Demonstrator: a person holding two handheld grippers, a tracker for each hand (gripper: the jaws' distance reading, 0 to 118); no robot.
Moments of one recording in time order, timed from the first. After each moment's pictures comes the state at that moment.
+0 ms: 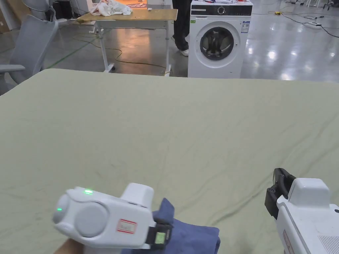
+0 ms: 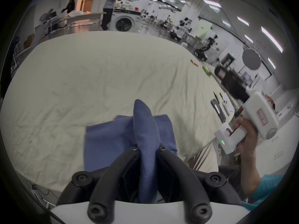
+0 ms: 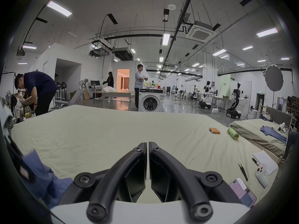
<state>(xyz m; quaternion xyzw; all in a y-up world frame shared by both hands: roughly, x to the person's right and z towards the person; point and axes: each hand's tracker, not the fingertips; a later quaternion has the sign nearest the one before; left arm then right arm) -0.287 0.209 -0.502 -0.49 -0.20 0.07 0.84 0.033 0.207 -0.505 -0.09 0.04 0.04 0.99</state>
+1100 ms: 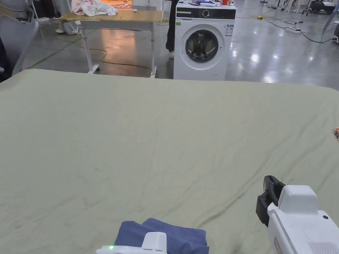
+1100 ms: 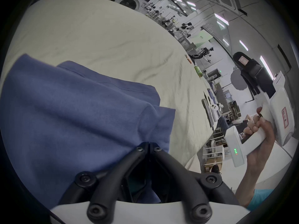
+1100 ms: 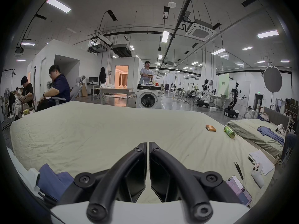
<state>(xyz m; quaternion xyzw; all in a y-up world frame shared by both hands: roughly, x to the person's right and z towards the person) -0.252 0.059 -0.499 -0.49 -0.25 0.24 0.80 0.043 0.204 -0.498 -0.11 0.03 0.05 0.99</state>
